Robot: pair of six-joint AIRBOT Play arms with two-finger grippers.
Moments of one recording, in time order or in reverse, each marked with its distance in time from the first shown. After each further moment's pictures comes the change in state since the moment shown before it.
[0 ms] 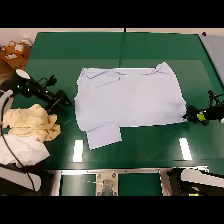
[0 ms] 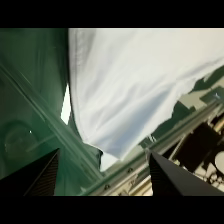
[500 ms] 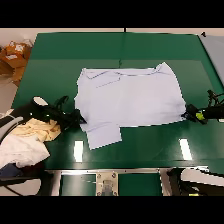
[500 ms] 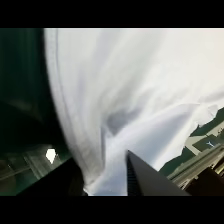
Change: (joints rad) left arm -0.221 0.213 -0.489 -0.126 0.485 -0.045; right arm 0.000 -0.011 0.000 0.041 -0.019 -0.027
